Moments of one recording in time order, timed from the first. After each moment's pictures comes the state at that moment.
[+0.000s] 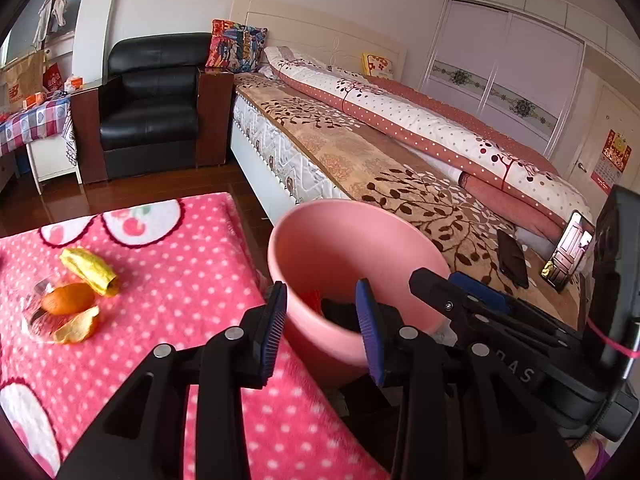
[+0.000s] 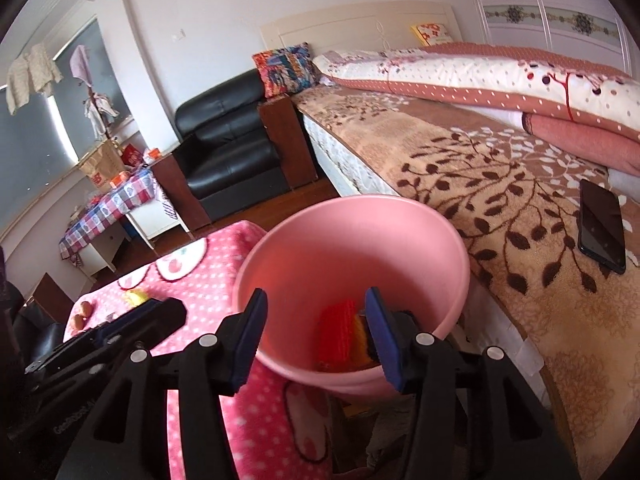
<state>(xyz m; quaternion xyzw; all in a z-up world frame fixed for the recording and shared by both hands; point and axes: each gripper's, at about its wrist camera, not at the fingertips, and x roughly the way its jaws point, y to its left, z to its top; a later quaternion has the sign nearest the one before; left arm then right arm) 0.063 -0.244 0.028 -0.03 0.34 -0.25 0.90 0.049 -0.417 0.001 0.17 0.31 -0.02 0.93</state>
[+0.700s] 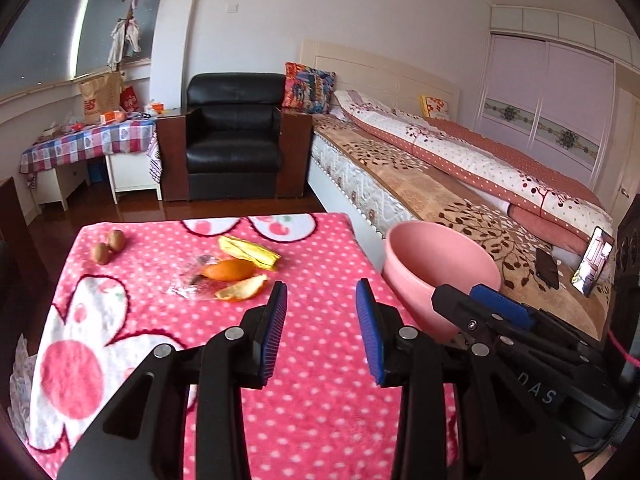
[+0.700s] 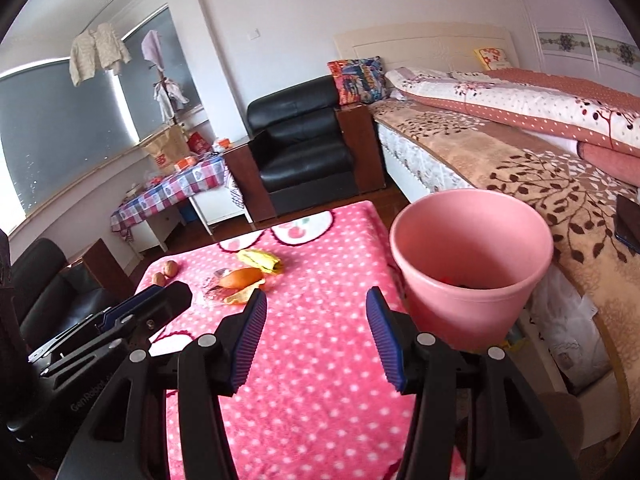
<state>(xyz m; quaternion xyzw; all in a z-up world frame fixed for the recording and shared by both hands) -0.028 -0.114 0.063 -0.03 0.28 -0.13 0.95 -0.021 -0.280 0.034 0.14 0.28 0.08 0.95</state>
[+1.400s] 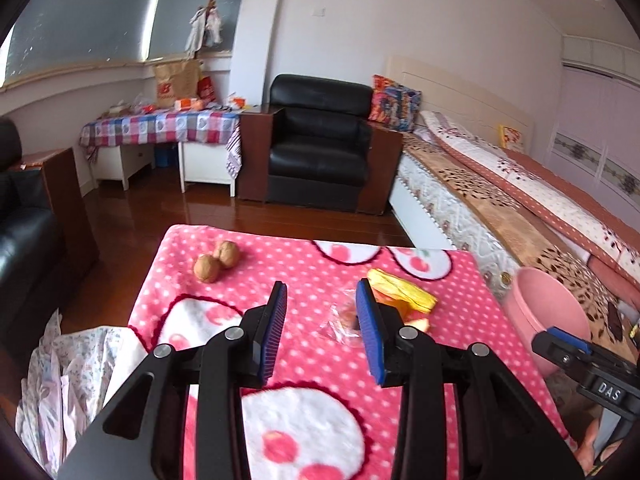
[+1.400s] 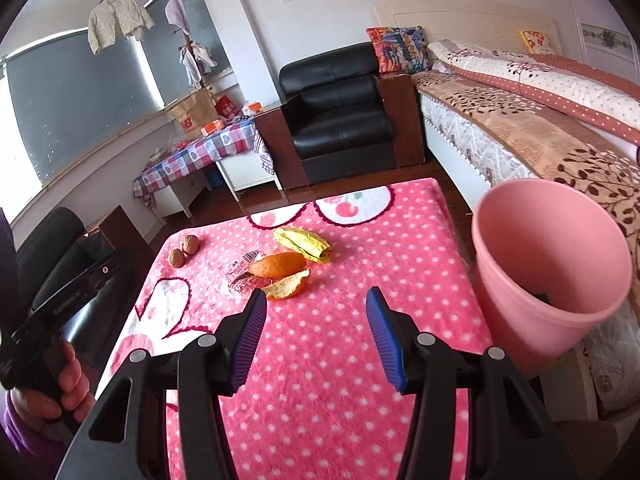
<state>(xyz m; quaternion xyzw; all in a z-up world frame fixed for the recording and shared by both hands) 0.044 0.029 0.048 -0.07 0.28 -0.01 0.96 0.061 -0.232 0.011 0.12 0.34 0.14 0.92</state>
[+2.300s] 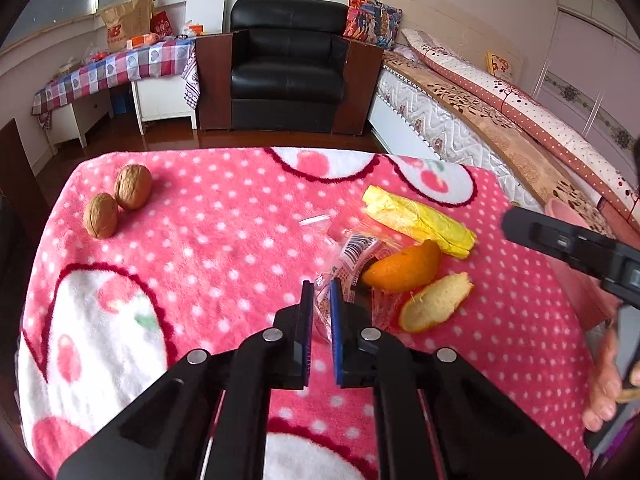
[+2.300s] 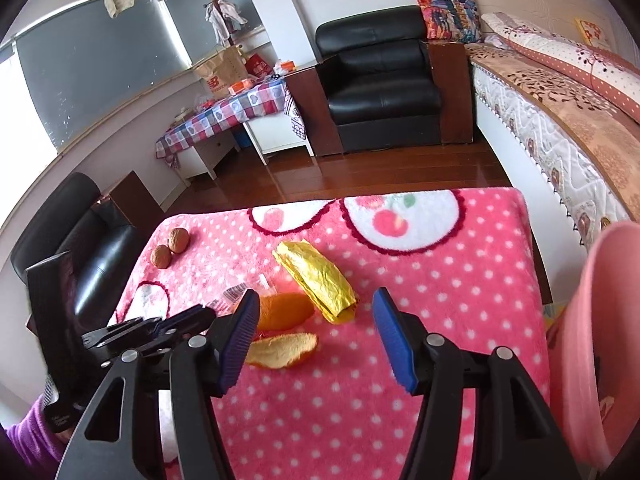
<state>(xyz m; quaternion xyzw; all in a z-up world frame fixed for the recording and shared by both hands) 0.134 0.001 -0.049 -0.05 0.41 -0.08 0.91 0.198 -0.194 -0.030 0.09 0.39 0.21 0.89</state>
